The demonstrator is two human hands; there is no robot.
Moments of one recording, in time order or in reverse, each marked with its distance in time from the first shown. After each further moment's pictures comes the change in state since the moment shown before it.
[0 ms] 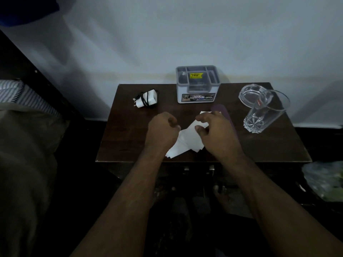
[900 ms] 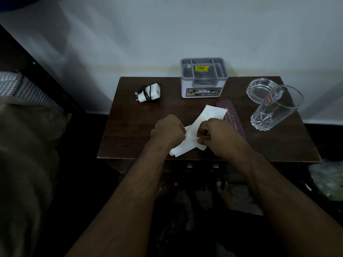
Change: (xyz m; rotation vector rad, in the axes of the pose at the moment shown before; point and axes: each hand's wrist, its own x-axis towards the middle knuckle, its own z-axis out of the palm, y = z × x) left_hand 0.012 0.003 0.006 0.261 -0.280 -0.134; right_hand 0.011 0.000 -0.005 -0.239 -0.427 0.009
